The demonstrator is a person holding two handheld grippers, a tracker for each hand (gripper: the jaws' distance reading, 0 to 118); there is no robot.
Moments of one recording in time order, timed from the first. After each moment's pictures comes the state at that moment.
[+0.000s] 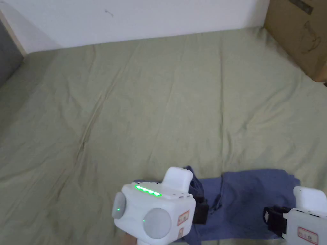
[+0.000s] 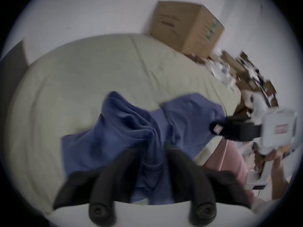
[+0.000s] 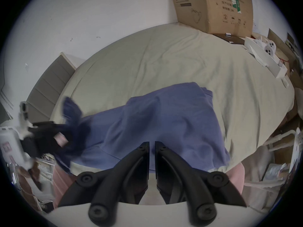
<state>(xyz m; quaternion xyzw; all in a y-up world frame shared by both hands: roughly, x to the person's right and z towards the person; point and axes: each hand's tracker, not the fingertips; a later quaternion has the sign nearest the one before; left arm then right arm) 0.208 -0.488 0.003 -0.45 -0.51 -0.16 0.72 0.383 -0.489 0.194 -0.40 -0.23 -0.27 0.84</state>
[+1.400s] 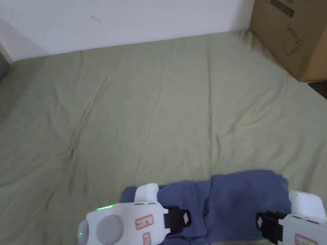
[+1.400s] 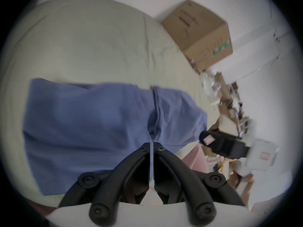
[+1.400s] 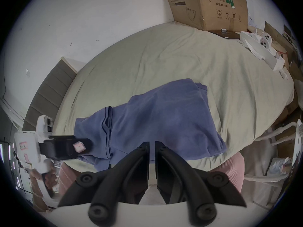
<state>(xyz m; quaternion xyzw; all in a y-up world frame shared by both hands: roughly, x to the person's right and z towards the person) 0.139 -0.496 -0.041 -0.54 -0.48 0.09 0.68 0.378 -0.471 0.204 -0.39 -0.22 -0.30 0.84</state>
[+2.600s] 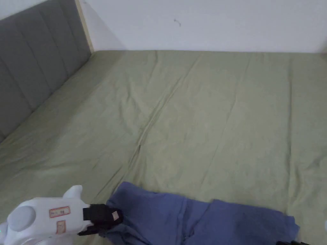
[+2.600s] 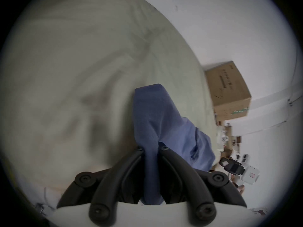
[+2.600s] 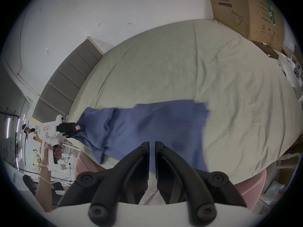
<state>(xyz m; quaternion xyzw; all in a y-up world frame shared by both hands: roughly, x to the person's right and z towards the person) -0.123 -0.513 -0.186 -0.57 -0.29 0.21 0.74 0.320 -0.451 0.118 -0.43 -0.09 -0.27 0.86</state>
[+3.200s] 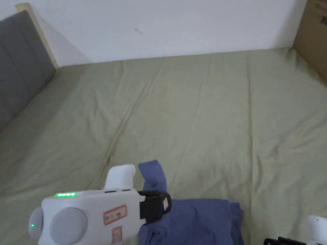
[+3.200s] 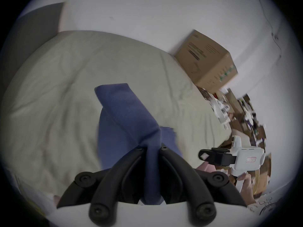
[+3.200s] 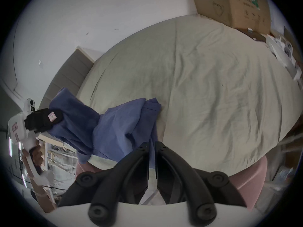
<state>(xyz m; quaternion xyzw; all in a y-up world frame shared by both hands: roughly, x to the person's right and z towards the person) 0.091 -0.403 -0.077 -0.46 -0.46 0.03 0.76 0.354 -0.465 0.164 -0.40 -0.13 -0.35 0.84</state>
